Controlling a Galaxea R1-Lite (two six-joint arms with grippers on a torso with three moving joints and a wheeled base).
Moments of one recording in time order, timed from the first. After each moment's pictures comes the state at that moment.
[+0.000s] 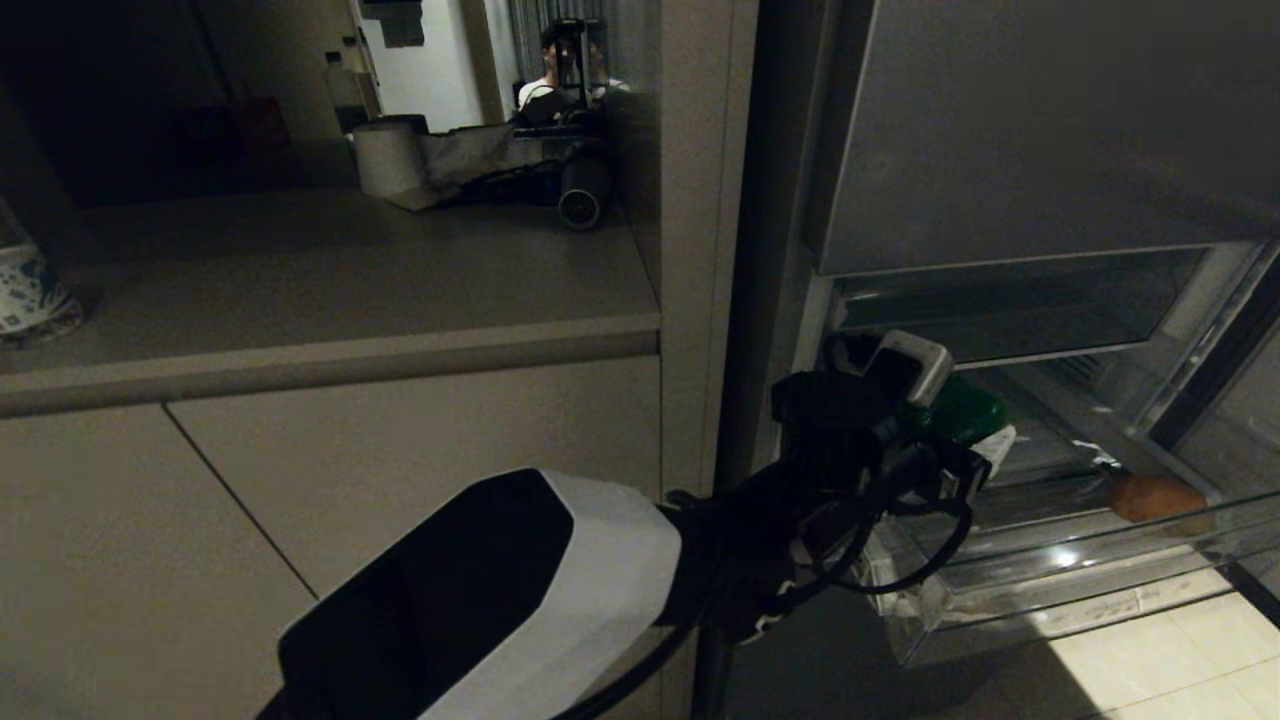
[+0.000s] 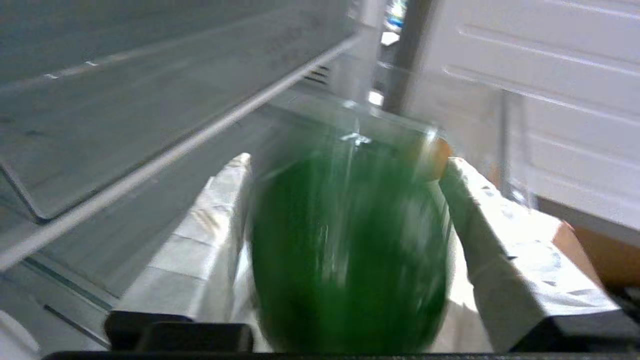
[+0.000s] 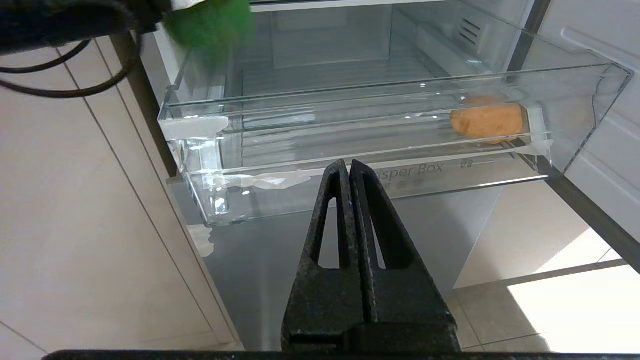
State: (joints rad) left arm -0.99 2.52 -1.88 -0.79 -0.02 0.00; right arm -0.01 0.00 0.00 -0.09 -0.02 0.03
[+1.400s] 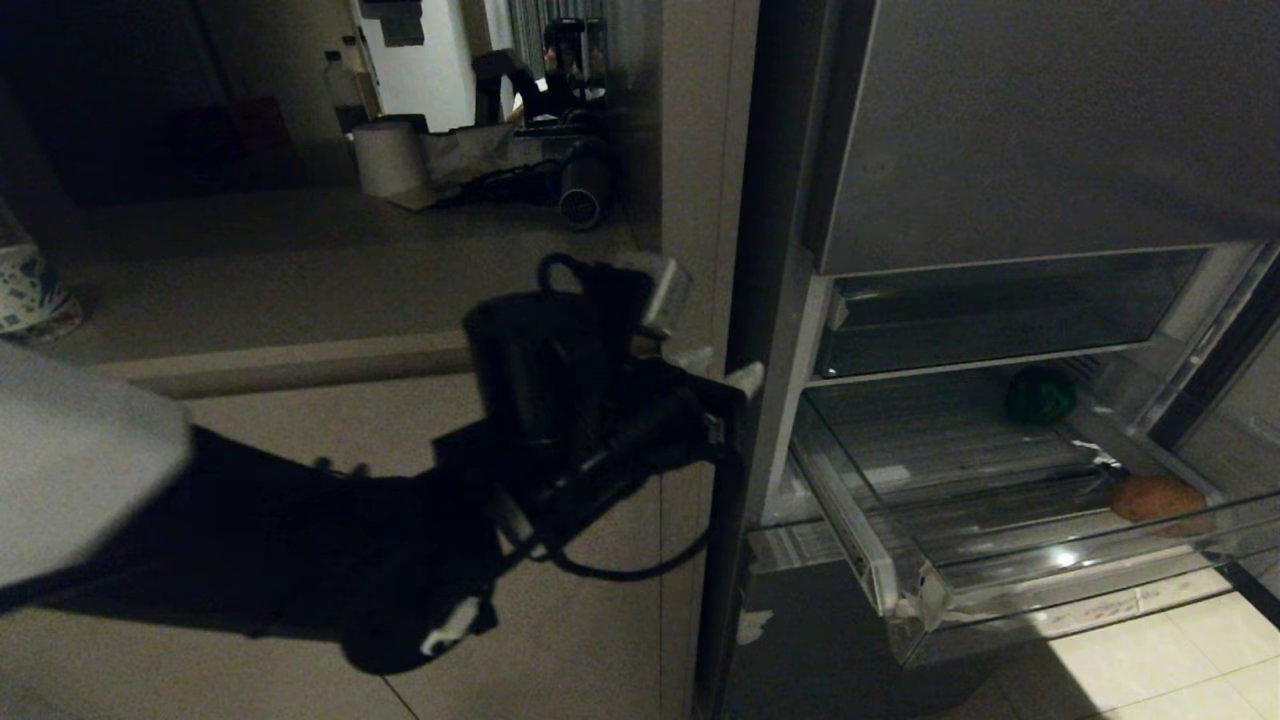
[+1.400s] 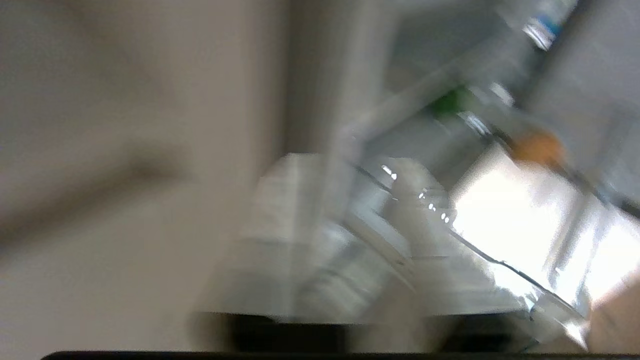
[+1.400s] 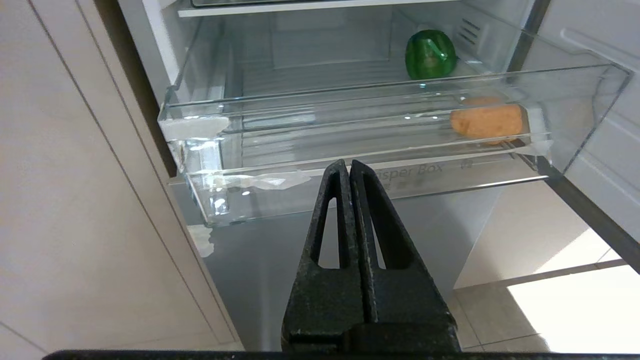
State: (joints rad) left arm -0.81 1.88 -1.04 -0.89 0.13 0.00; right arm -0.01 0.00 0.00 -0.09 -0.02 0.03
